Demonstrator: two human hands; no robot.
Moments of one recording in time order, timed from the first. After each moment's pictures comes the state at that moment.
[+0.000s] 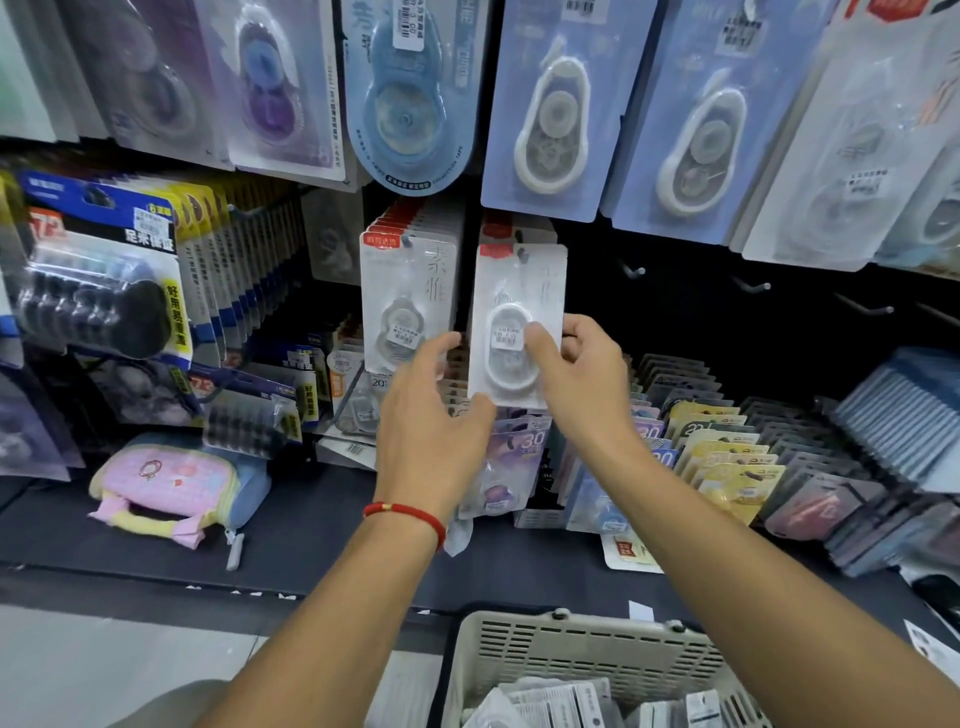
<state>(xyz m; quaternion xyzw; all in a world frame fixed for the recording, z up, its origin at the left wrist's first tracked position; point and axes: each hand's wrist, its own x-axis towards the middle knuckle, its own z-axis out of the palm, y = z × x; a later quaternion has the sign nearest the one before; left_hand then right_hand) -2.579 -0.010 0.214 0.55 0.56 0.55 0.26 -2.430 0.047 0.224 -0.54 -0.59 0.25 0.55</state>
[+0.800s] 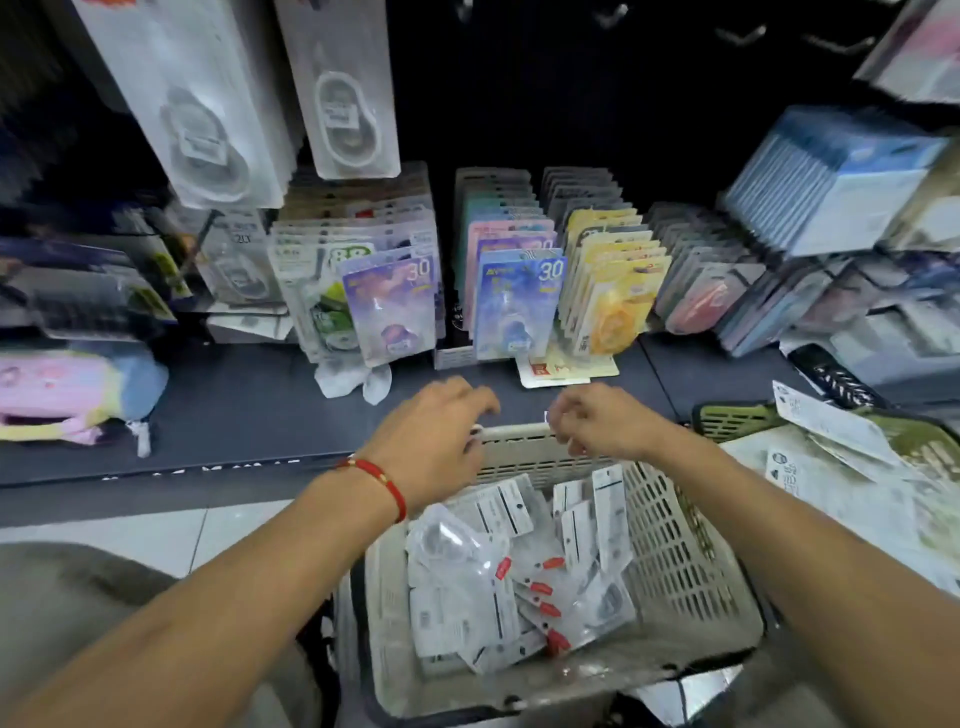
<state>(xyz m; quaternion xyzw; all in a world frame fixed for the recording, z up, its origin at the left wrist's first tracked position) -2.503 -0.074 0.105 0.87 0.45 0.07 0.21 -2.251 -0.074 0.073 -0.70 -0.62 0.34 0.07</state>
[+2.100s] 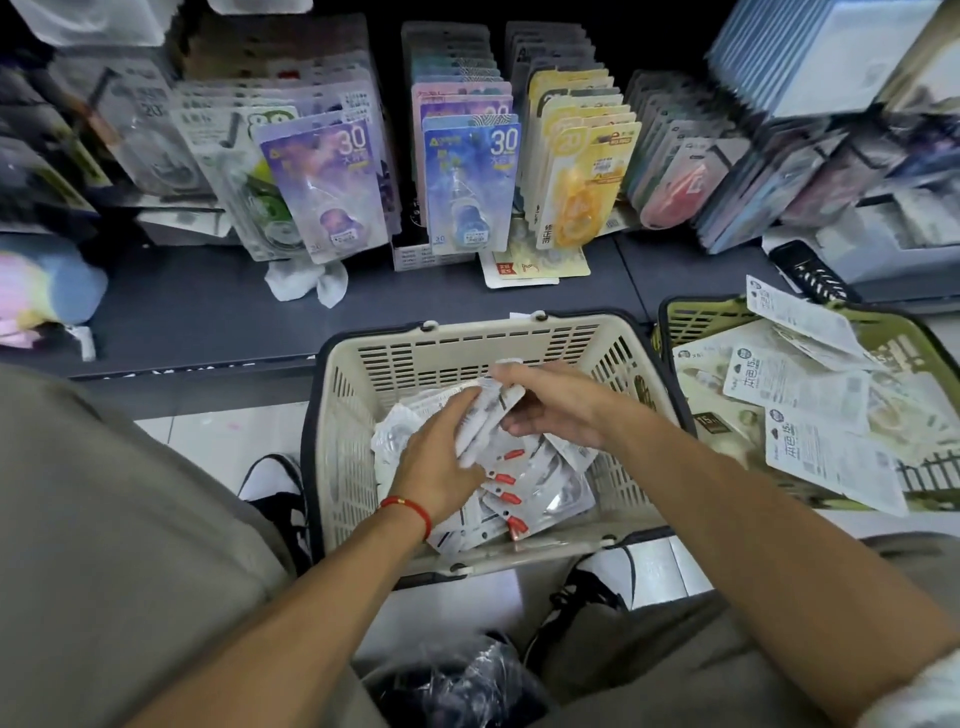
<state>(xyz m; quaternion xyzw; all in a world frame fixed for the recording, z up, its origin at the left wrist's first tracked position) -2.451 -0.181 -0.039 0.66 0.55 0.19 0.48 -2.254 -0.149 0.012 -0.59 -0.30 0.69 0.27</state>
